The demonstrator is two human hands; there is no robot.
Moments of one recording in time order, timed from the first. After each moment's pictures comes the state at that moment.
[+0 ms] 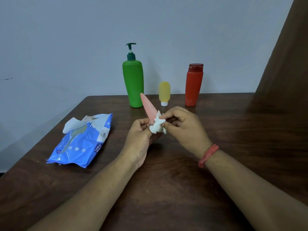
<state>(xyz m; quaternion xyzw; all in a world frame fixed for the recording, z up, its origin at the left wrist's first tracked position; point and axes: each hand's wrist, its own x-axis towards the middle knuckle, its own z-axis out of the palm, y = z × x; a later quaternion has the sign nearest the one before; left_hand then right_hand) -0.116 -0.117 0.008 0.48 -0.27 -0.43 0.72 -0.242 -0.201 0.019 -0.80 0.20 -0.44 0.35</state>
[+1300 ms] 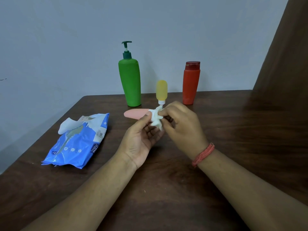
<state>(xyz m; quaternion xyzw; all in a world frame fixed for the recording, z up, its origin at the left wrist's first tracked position) -0.119 -0.116 0.011 0.38 -0.22 -0.52 0.73 -0.243 -0.196 0.022 -0.84 0.17 -0.50 0.10</state>
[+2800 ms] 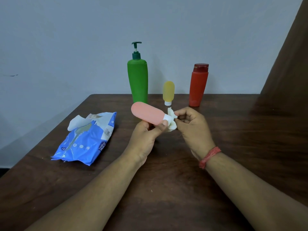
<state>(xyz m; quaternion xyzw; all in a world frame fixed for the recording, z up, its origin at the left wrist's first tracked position) -0.112 -0.114 0.004 0.55 -0.38 -0.35 0.66 -0.235 -0.198 0.013 -0.66 0.28 -0.48 0.50</state>
